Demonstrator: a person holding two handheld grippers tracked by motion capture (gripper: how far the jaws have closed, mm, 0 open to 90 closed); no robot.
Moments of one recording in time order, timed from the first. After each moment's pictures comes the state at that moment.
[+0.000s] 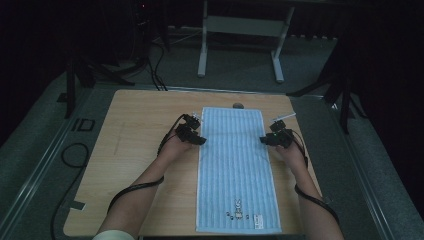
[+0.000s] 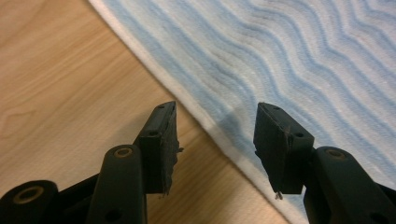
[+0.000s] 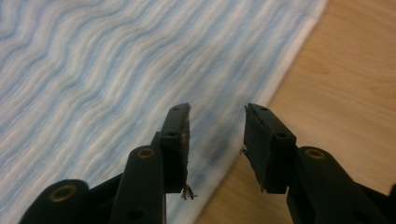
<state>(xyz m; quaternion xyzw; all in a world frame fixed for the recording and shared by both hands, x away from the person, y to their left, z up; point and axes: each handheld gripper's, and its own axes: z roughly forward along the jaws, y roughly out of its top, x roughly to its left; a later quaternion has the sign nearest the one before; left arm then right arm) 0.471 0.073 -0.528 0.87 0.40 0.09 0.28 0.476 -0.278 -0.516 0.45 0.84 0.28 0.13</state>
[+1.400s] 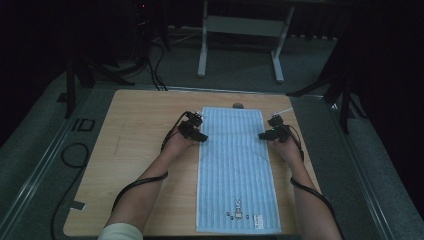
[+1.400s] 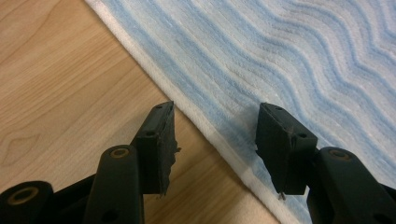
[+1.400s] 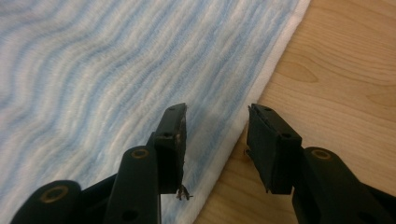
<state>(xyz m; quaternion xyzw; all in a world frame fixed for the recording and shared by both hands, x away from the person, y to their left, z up) 0.489 0.064 -0.534 0.87 0.40 0.09 0.27 0.506 -0.275 -0.529 0.48 0.83 0.25 0.12</state>
